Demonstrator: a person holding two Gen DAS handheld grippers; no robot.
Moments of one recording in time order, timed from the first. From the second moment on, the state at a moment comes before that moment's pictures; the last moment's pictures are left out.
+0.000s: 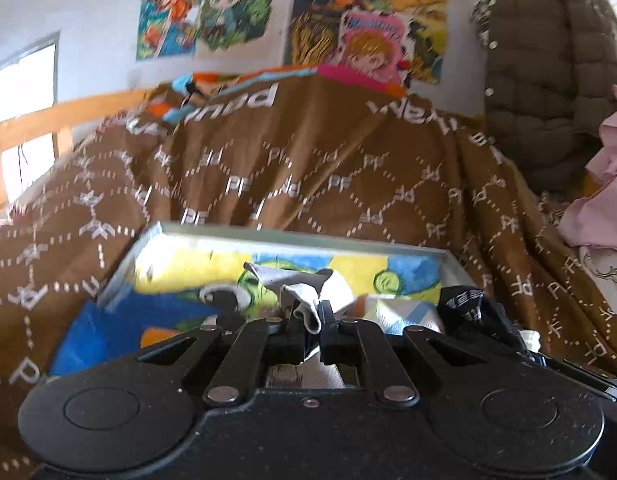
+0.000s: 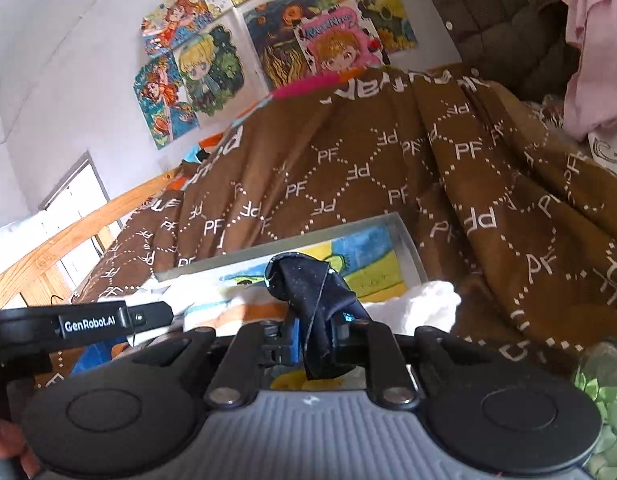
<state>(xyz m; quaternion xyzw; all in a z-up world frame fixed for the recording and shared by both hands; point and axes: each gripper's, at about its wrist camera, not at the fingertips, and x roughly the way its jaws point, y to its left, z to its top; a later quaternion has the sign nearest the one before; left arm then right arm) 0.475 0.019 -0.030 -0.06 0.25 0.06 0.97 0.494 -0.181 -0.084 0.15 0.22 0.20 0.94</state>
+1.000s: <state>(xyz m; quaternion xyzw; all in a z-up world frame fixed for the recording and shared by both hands) 0.410 0.030 0.012 -0.14 0.22 0.11 0.96 0.433 -0.202 -0.024 0.12 0.20 0.18 0.96</state>
